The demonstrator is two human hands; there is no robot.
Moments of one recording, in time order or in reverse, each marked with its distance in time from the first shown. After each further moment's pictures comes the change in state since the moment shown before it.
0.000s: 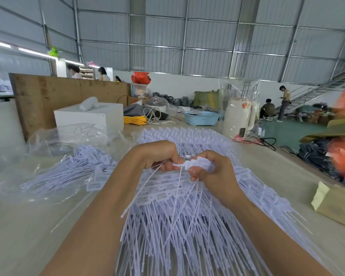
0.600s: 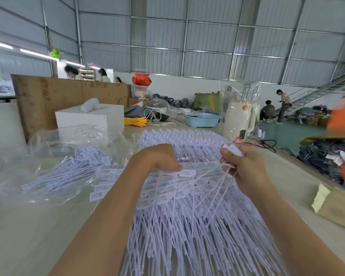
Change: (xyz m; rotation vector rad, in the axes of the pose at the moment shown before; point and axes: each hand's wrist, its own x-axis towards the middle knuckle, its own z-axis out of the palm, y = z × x) left_hand 0.003 -0.001 0.000 0.619 0.225 0.033; right_hand 0.016 -0.019 -0.044 0.337 0.261 0.255
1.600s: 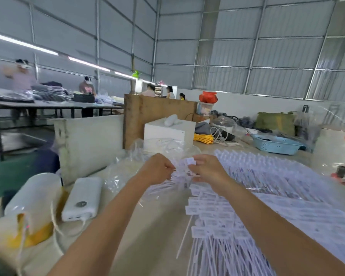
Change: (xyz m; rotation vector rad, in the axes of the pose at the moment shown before) left_hand -0.082 -0.193 -0.021 -0.403 0.539 -0.286; right_hand -0.003 0.065 0.259 -0.389 -0.581 0.168
